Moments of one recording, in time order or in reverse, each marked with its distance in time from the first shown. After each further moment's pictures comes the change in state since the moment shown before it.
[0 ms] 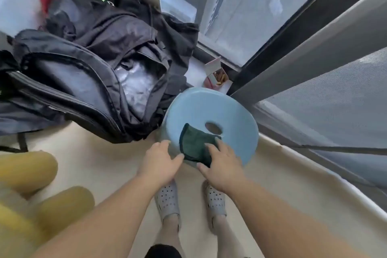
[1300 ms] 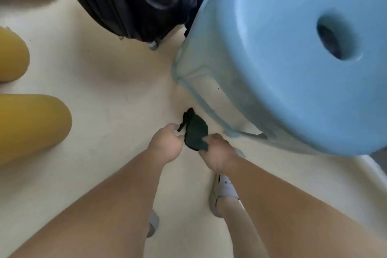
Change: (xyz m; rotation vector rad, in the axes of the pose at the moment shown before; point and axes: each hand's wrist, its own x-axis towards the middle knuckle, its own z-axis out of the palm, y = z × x) left_hand 0.081 -0.165 0.278 -0.502 -0.179 -0.466; right_hand 0.169 0.088 0.295 -0.183 -0.479 -0.114
